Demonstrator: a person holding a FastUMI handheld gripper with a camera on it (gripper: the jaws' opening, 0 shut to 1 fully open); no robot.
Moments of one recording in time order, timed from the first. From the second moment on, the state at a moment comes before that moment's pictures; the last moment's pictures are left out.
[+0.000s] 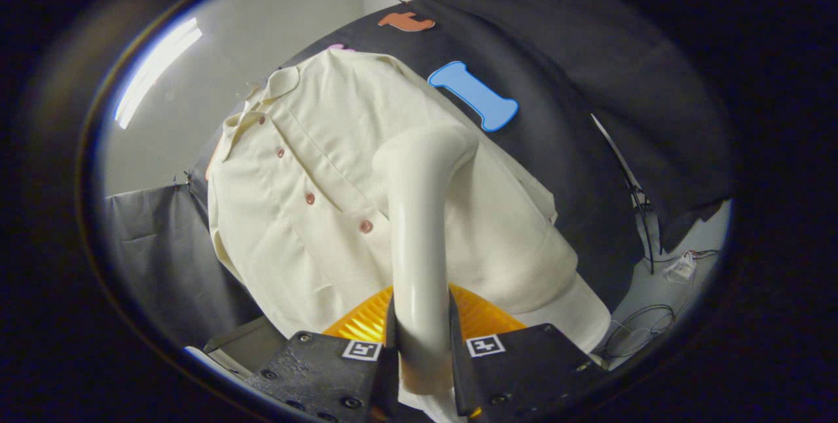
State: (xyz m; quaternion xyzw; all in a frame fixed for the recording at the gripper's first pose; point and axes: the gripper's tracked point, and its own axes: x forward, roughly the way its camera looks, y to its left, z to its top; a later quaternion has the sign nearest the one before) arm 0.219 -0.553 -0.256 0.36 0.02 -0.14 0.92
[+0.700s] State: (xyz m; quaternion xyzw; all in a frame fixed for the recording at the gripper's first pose) arm 0.165 -0.500 -0.332 0.42 0.10 -0.19 0.88
